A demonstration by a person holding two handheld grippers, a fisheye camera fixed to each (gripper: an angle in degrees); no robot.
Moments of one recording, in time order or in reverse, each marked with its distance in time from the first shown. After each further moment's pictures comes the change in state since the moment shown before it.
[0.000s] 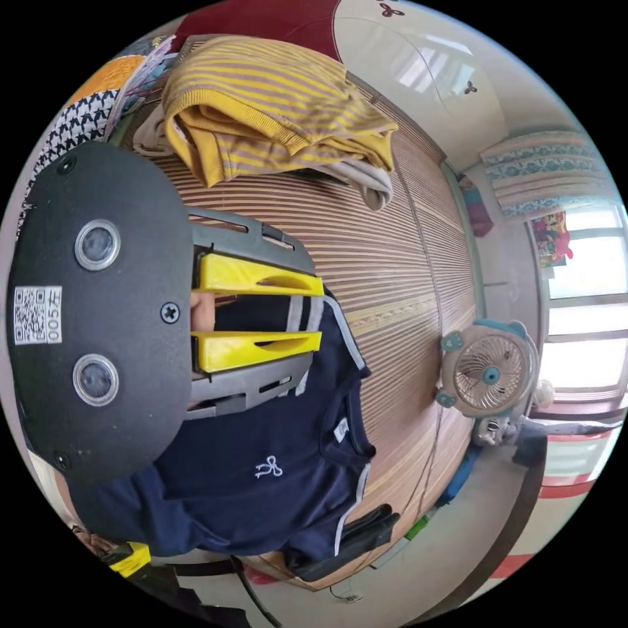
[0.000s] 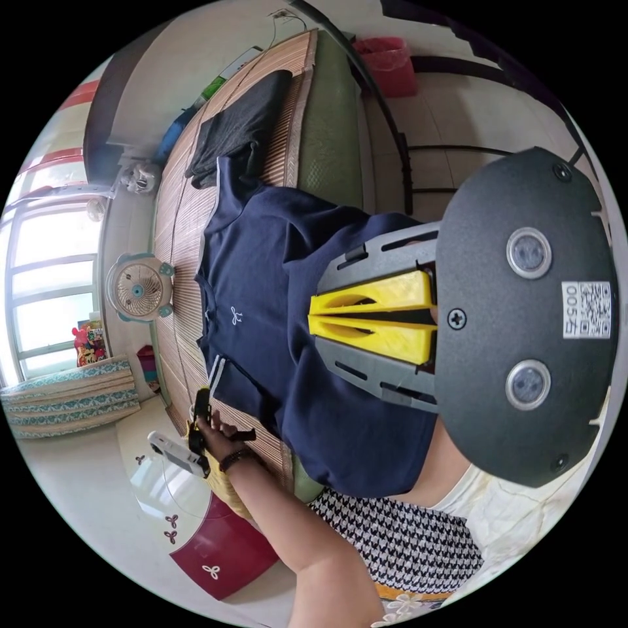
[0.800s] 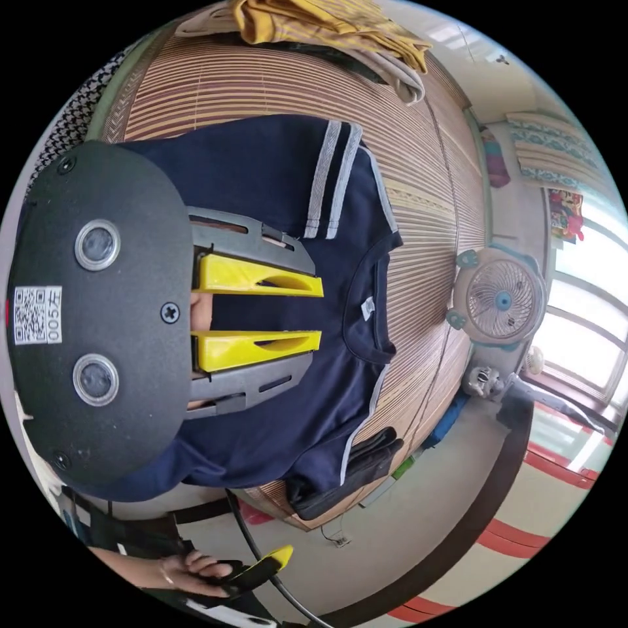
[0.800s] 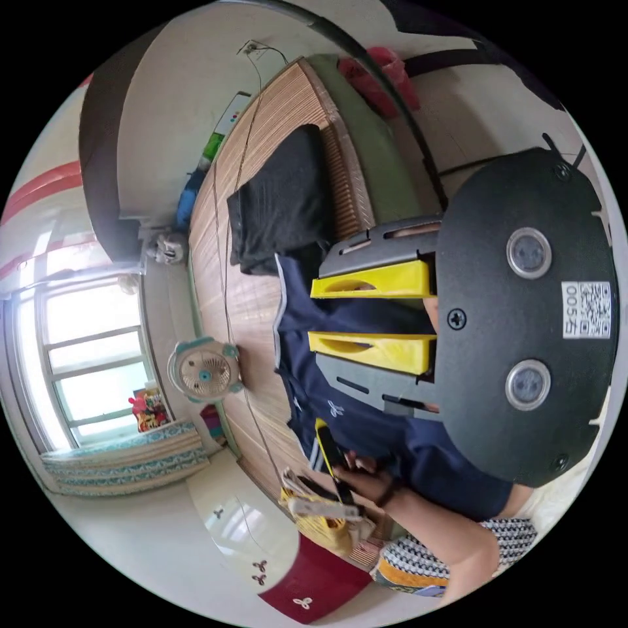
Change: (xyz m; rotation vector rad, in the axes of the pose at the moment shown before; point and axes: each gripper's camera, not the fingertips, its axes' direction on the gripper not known) left arm 0.097 0.046 0.046 0.031 0.294 -0.066; right arm 0.182 -0.115 0.014 0.200 0.138 0.208
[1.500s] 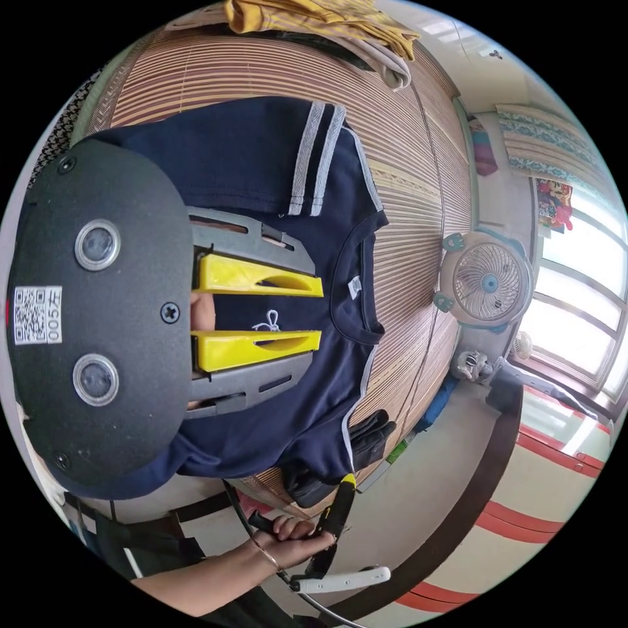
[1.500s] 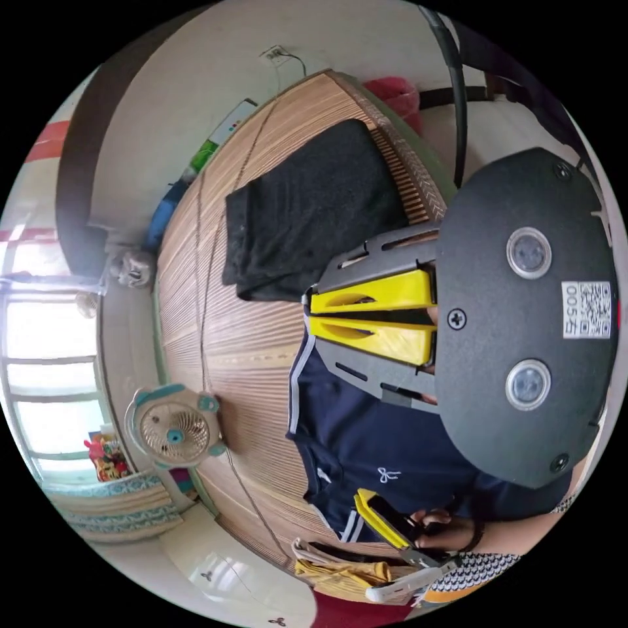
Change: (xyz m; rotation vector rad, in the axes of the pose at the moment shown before) left arm 0.004 0.002 0.019 0.044 0.064 0.036; right arm -0.023 -0.115 0.150 -0.157 0.186 -0.040
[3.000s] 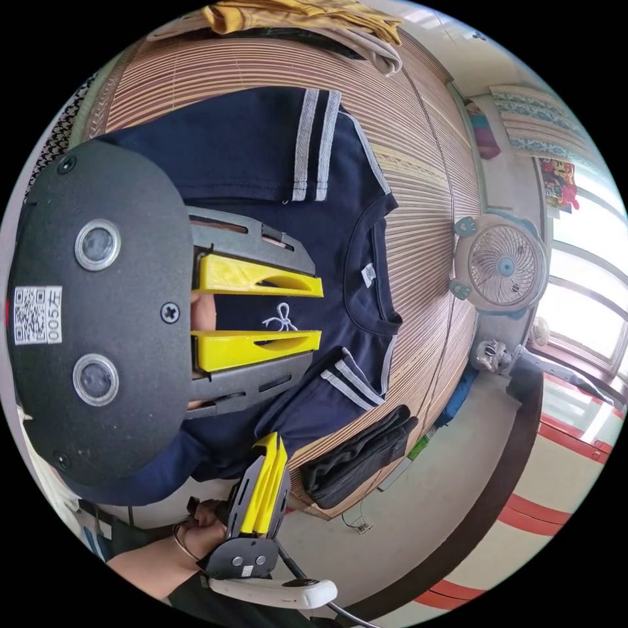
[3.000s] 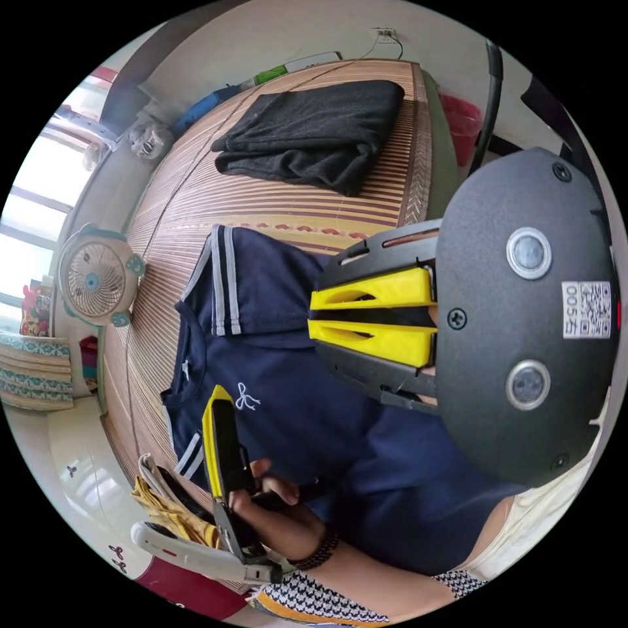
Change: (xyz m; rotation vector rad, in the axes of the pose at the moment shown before) left arm -0.005 -0.013 0.033 -0.078 0.002 0.057; right arm -0.165 0.076 0.057 -0.183 -0.132 -0.446
